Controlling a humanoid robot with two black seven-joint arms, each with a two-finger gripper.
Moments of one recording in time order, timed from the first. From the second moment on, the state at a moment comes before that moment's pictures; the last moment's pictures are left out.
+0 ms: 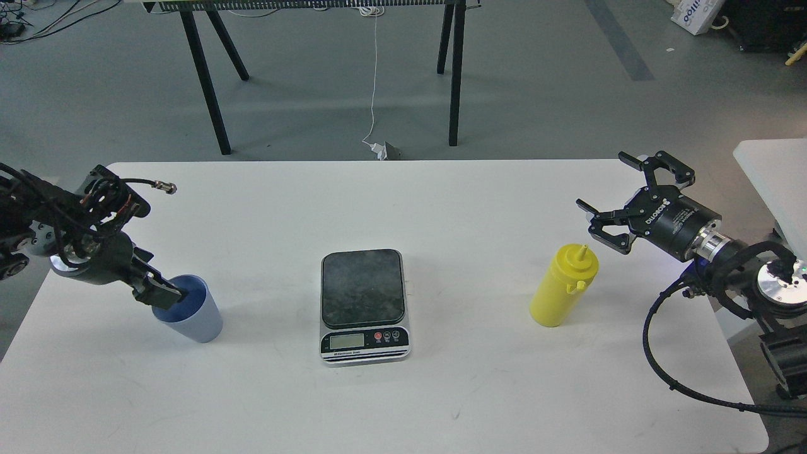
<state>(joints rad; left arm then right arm) -1.18 0.87 0.24 -1.11 1.93 -0.49 -0.49 0.46 -0.43 1.16 0.82 0.25 0.49 -0.49</state>
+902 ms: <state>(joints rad) -1.11 0.78 0.24 -1.02 1.92 -0.49 -0.49 0.44 -0.45 1.17 0.82 0.25 0.49 -0.49</state>
